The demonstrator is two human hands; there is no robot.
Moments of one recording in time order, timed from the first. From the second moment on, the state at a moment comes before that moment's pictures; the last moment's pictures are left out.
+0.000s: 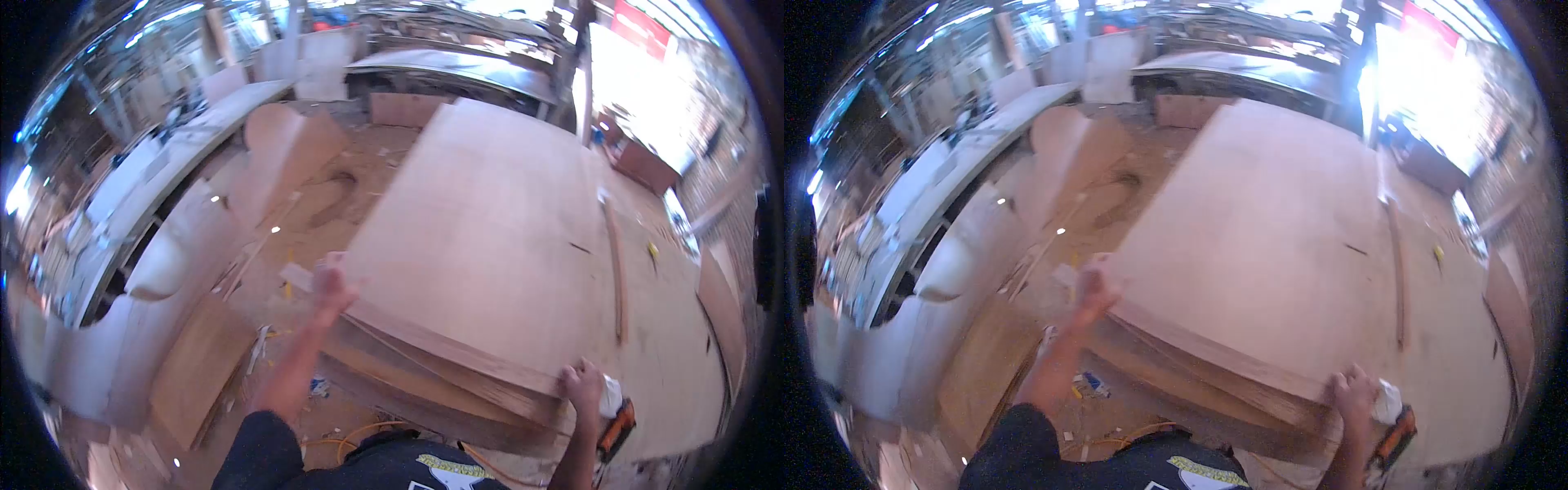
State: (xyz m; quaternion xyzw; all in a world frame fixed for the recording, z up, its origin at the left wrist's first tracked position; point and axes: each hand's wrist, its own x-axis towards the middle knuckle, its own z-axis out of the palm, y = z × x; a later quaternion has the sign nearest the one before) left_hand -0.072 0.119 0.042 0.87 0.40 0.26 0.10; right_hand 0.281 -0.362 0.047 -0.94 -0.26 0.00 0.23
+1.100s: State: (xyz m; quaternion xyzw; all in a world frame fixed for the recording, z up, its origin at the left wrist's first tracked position) left_hand -0.167 0.273 0.051 0.81 0.57 -0.04 0.12; right_hand 0.097 -0.321 0.069 -0.94 -0.19 0.10 0.25
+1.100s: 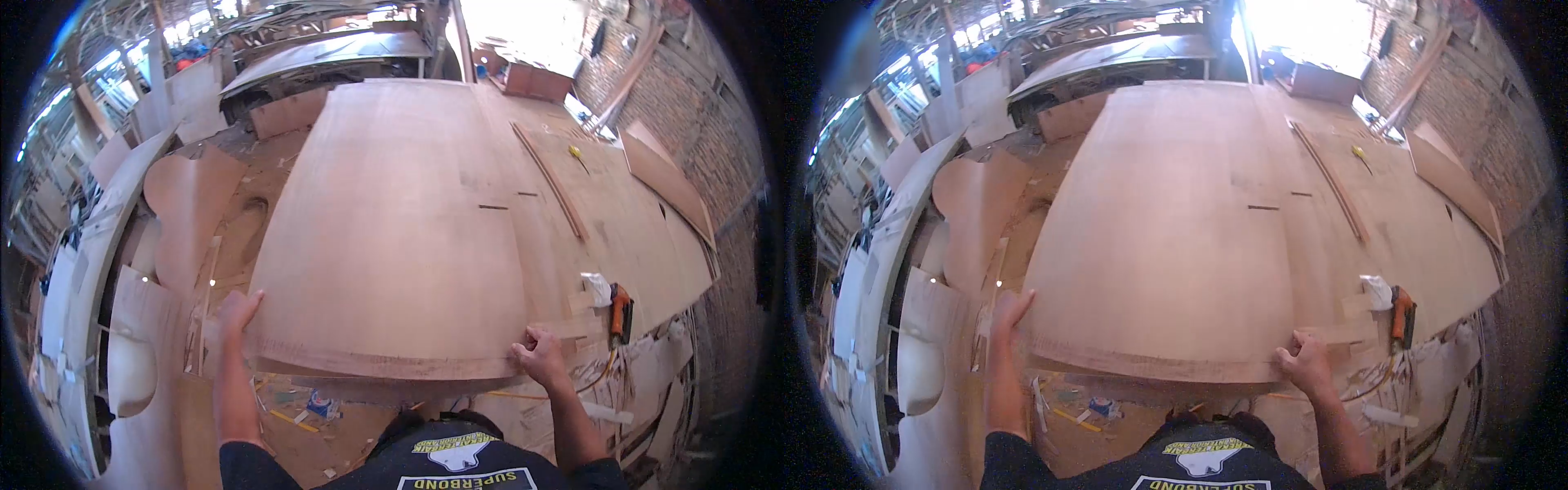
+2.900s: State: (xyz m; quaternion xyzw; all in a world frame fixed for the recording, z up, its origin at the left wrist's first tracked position) left_hand -0.317 -0.079 -0.017 0.19 0.34 0.44 0.81; right_hand 0.039 -0.498 0.068 -0.87 -0.34 0.23 0.28
